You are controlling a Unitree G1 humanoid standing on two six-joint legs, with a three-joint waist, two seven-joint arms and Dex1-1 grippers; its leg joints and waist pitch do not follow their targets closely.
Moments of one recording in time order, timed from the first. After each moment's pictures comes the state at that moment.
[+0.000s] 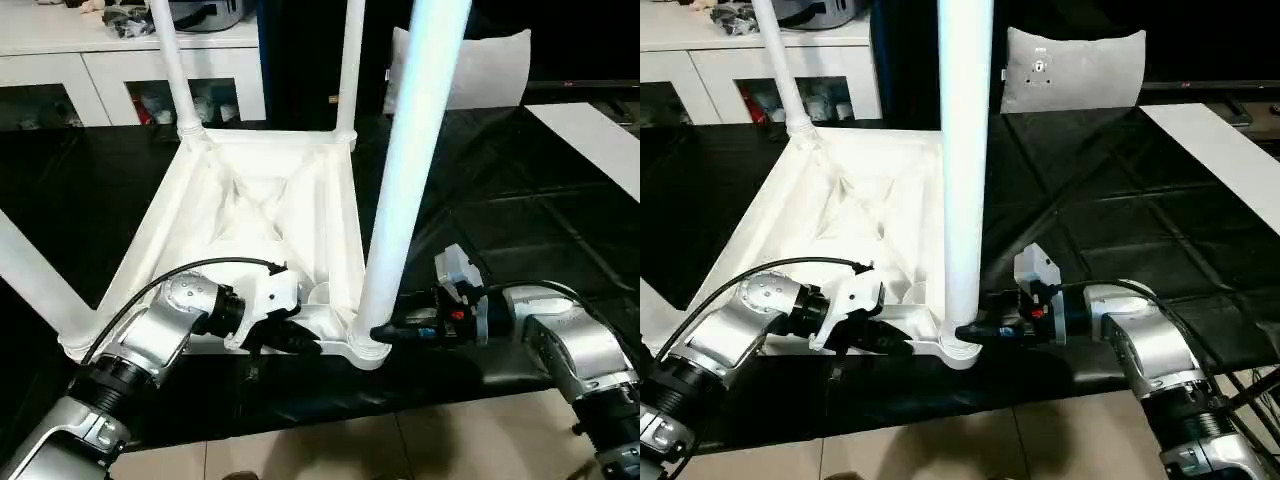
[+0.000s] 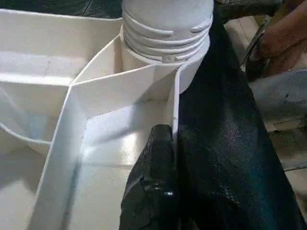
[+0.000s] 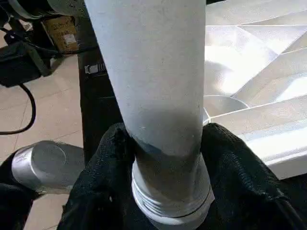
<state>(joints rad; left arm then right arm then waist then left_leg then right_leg) -0.48 0.47 -0.41 0.35 -0.08 0.20 -1.29 -0.36 -0.52 0.20 0.24 0.35 0.25 1.32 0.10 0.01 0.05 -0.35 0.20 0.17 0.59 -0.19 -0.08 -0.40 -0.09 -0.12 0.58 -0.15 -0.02</state>
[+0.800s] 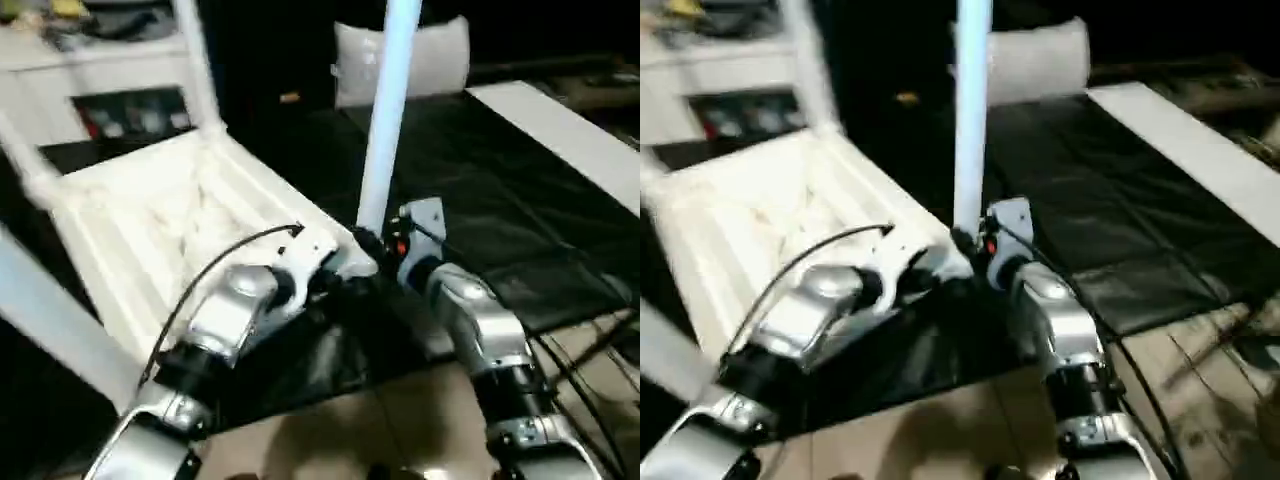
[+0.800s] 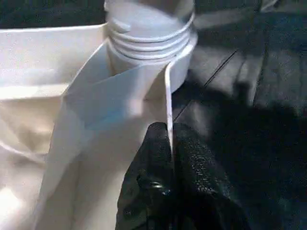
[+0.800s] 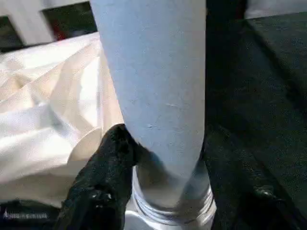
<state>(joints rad) -0.58 0.14 -0.29 0.41 0.05 0.50 -0.66 -0.46 -0.07 0.00 0.36 0.19 0.31 0.39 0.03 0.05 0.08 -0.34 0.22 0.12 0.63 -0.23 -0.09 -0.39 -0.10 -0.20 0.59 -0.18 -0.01</state>
